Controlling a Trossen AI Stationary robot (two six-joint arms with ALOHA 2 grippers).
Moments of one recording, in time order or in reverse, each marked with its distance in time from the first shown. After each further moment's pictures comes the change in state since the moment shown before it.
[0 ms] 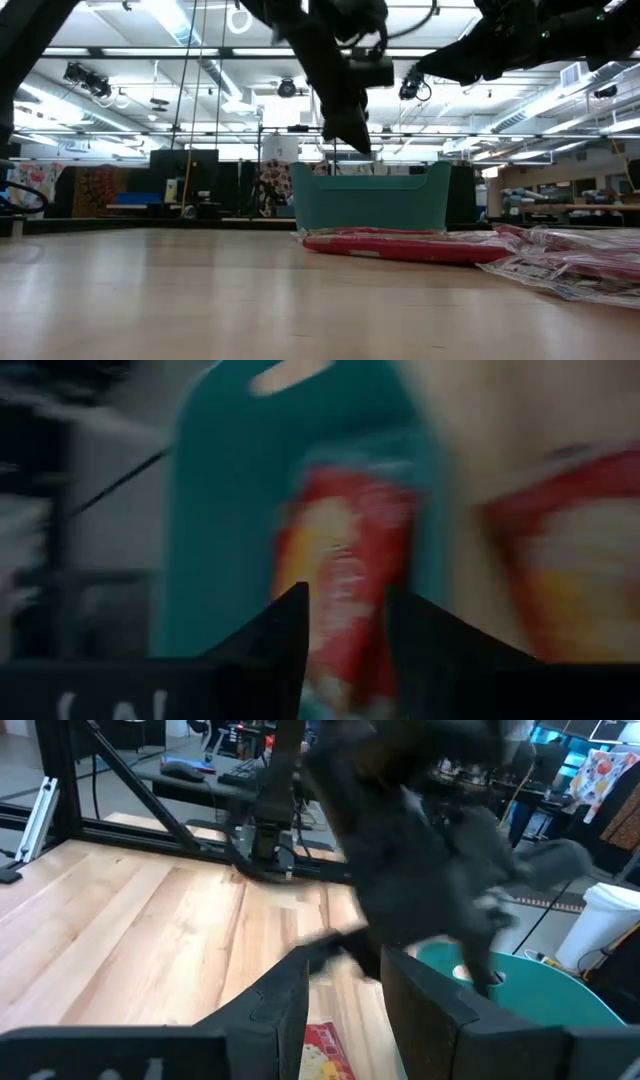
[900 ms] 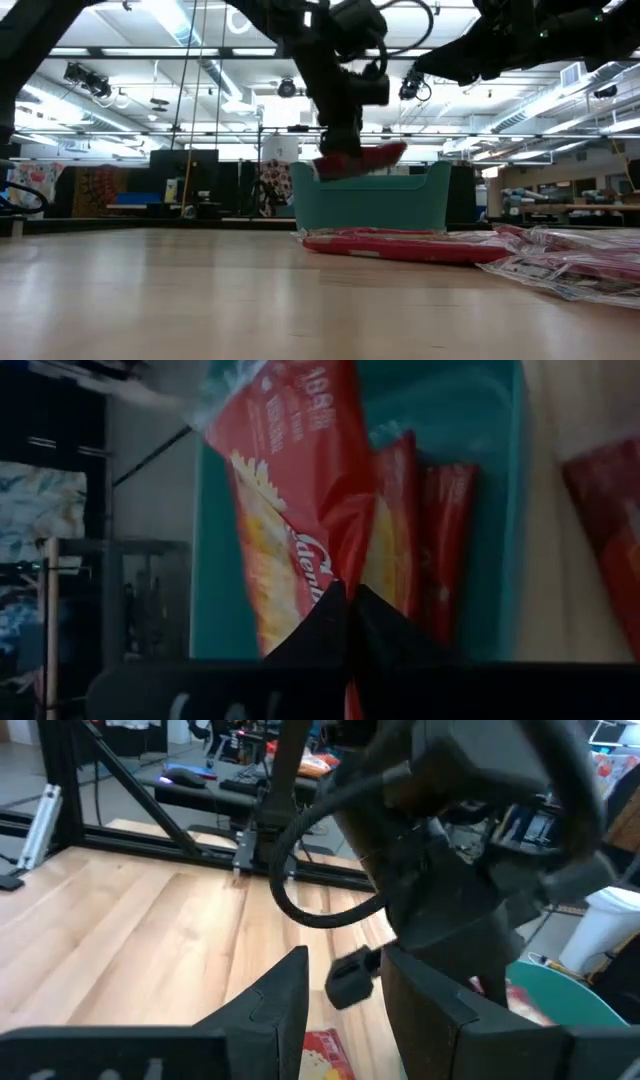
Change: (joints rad) left arm 0.053 0.039 -0.002 0.045 -0.138 0.067; right arm 0.000 0.016 0.000 0.027 -0.003 0.007
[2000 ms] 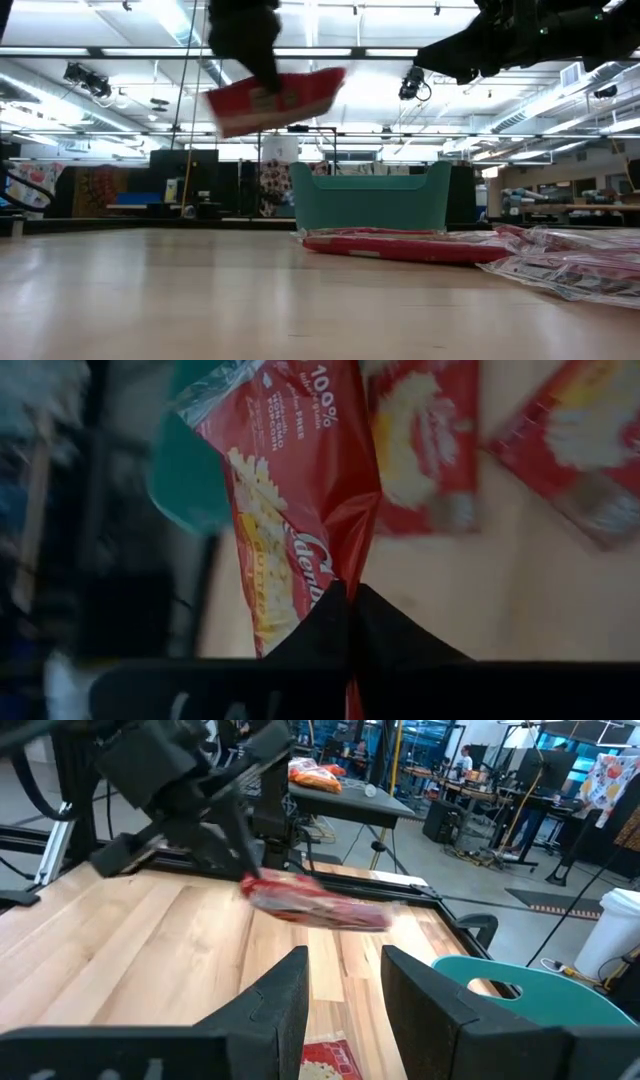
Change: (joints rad) left arm -0.516 -0.157 0.003 -0.772 -0.264 -0.993; right arm 0.002 0.004 0.001 0.025 -0.024 0.022
